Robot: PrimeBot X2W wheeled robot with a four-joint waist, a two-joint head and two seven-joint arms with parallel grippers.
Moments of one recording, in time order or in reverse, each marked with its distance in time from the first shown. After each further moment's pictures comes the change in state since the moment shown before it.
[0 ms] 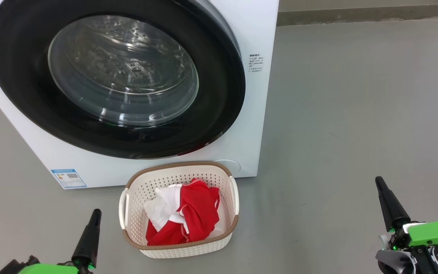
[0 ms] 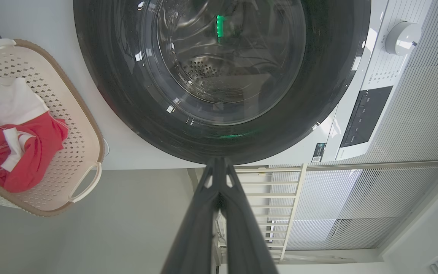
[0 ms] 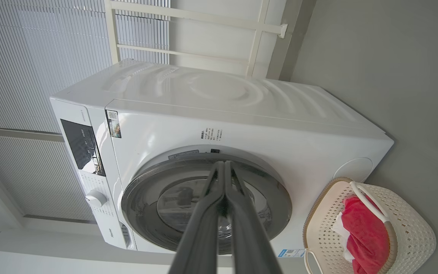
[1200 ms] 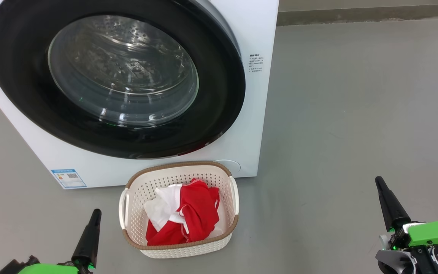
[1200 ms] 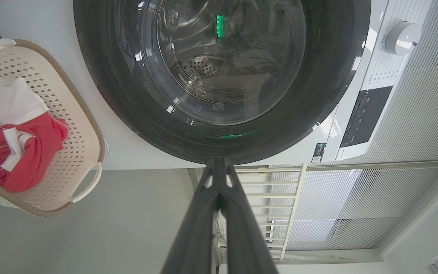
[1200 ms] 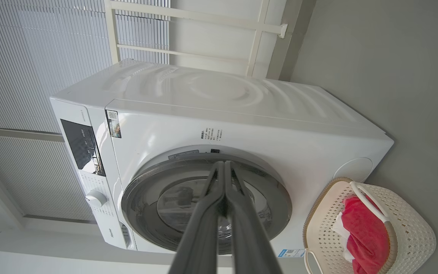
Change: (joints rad) left arm 0.000 0.000 0.000 0.000 0.000 0.000 0.000; right arm 0.000 0.000 0.000 0.000 0.000 0.000 0.000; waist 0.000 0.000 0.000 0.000
